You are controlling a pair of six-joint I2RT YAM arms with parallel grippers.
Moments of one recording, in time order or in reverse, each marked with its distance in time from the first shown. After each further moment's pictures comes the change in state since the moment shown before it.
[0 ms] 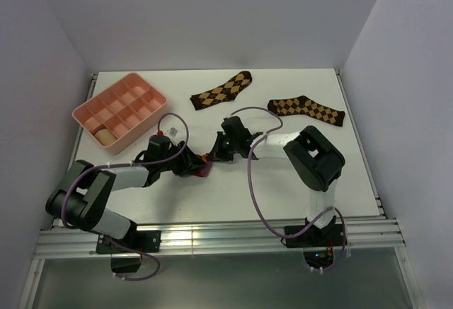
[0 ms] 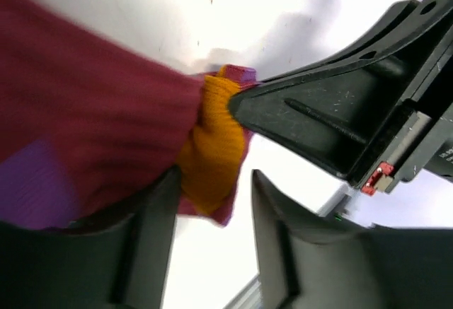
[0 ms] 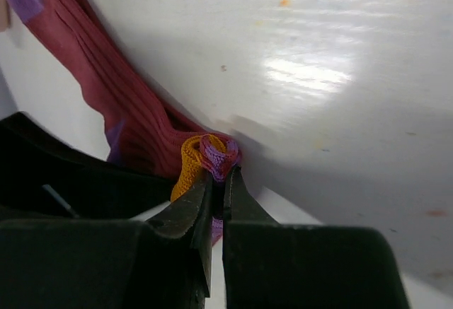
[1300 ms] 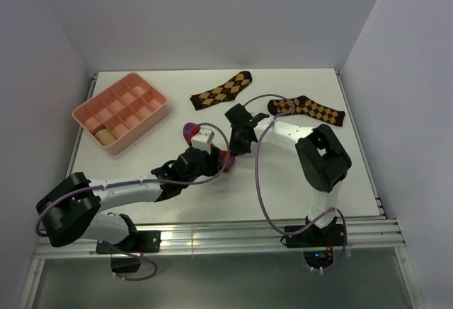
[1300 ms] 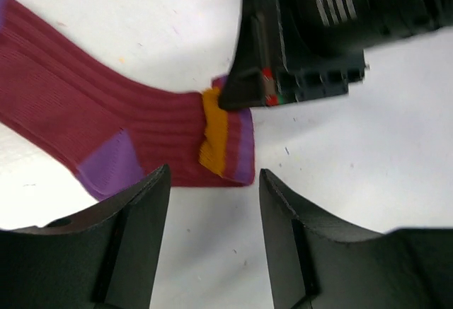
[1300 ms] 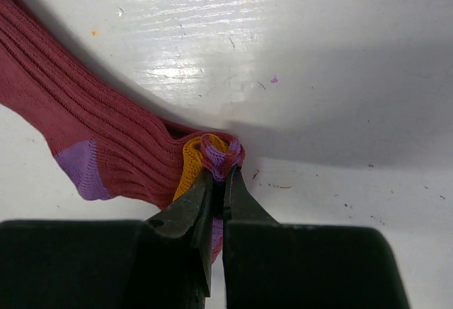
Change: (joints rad) left arm -0.485 -0.168 0.133 -0.064 -0.695 0.482; right arm -0.068 -0.048 0.219 -0.624 0.279 -0.119
